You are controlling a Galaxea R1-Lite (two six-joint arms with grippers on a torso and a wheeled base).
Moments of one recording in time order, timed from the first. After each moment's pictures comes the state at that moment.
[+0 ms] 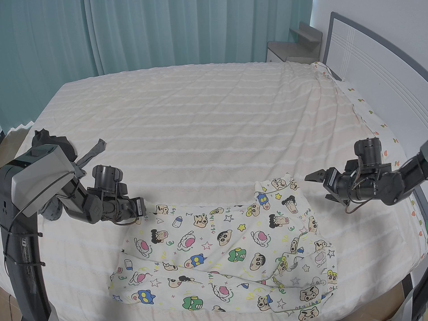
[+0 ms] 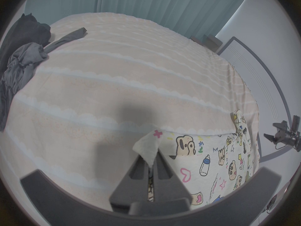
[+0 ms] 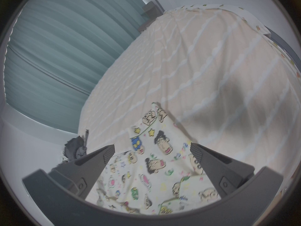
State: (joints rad) left arm -0.10 2.31 -1.04 -0.51 -0.21 -0.29; right arm 0.15 1.96 -0.89 -0.43 0.21 0.67
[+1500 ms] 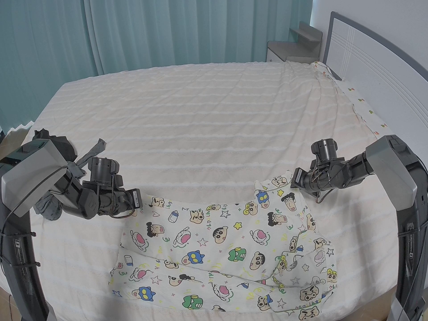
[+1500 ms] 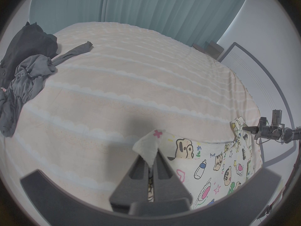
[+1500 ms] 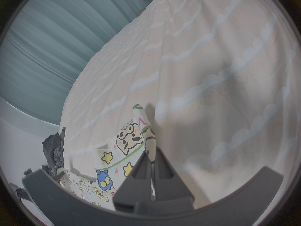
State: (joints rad) left arm -0.10 2.24 -1.03 -0.51 -0.14 -0.30; right arm 0.17 2.47 -1.56 -0.15 0.15 0.58
